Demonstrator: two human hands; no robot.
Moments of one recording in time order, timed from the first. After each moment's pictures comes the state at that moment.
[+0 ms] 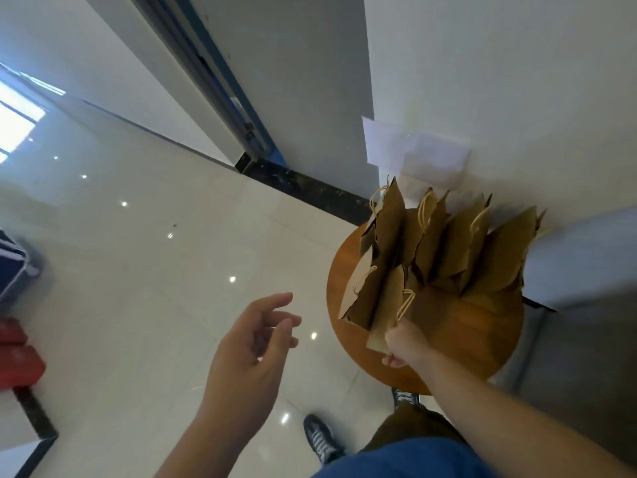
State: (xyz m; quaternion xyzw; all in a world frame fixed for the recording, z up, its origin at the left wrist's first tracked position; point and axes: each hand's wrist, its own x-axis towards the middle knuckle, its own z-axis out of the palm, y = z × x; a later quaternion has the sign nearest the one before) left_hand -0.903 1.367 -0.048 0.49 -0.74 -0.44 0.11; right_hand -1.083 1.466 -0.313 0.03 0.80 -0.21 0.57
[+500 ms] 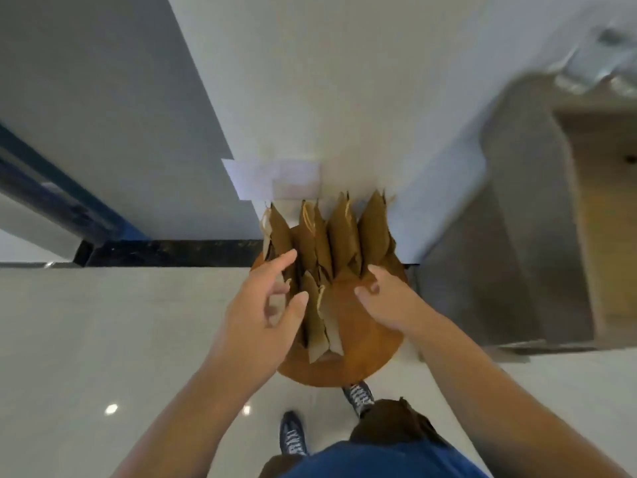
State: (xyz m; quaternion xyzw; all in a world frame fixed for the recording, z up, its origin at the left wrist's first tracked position) left_hand -0.964 1.317 -0.080 0.17 -0.86 -0.48 -0.02; right_hand -1.095 1.535 -0.199 -0.01 0.89 -0.31 0.34
